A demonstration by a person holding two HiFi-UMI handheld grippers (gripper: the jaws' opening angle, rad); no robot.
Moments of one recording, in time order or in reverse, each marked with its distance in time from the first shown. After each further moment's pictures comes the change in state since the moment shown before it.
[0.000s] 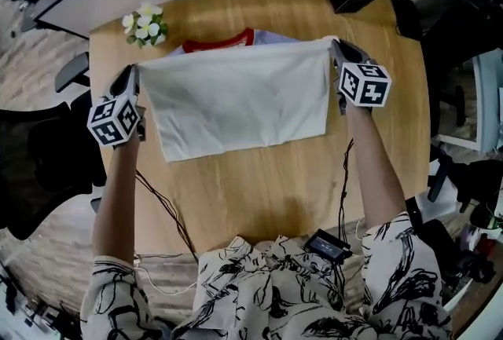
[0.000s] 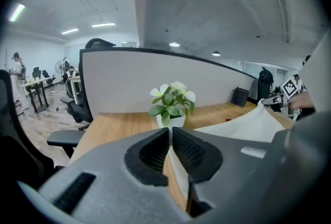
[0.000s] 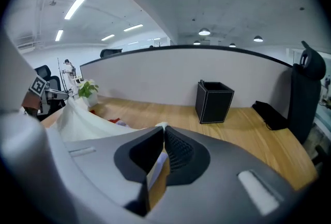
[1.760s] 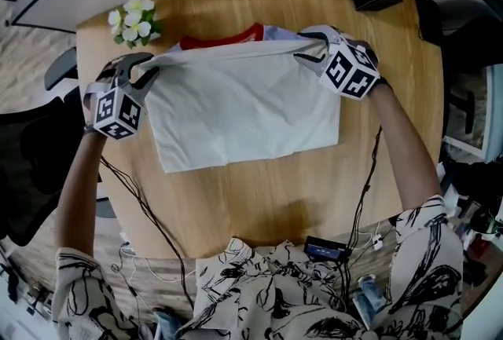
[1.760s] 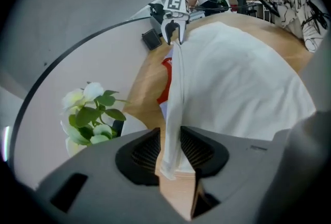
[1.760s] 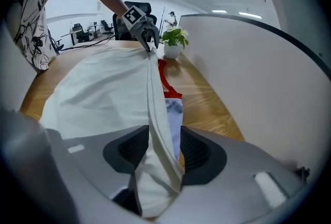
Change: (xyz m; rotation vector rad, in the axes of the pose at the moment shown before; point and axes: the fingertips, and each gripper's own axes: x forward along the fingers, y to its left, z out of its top) left arm 0.062 -0.054 -0.061 1.196 0.293 -0.447; right arm 0.079 0.122 -0.044 -1.012 0.240 0.618
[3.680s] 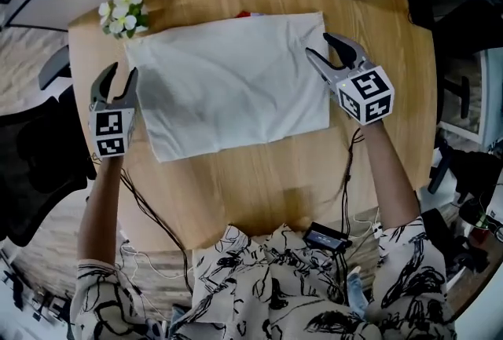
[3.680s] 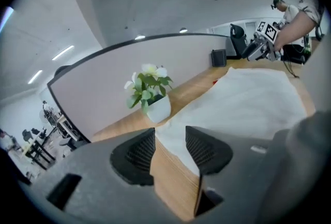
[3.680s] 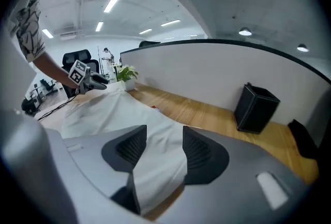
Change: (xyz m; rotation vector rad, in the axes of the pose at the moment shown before) left arm -0.058 0.006 -0.026 -0.743 -0.088 0.383; right arm -0.088 0.013 -0.022 0.693 -0.260 -0.327
